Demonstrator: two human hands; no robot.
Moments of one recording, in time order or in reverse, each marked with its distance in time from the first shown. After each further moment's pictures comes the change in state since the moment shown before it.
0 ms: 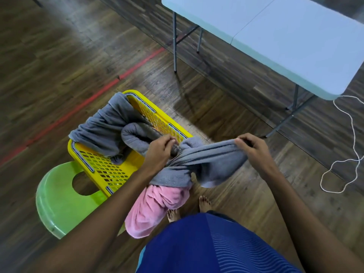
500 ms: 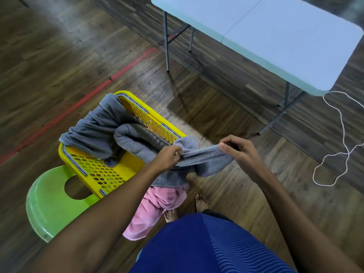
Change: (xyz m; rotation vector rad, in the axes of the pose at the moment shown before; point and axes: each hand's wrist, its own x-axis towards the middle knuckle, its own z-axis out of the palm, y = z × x) left_hand 0.017 -0.027 0.052 0.252 -0.422 -0.005; right_hand -0.021 -0.025 0.007 0.175 -0.168 -0.093
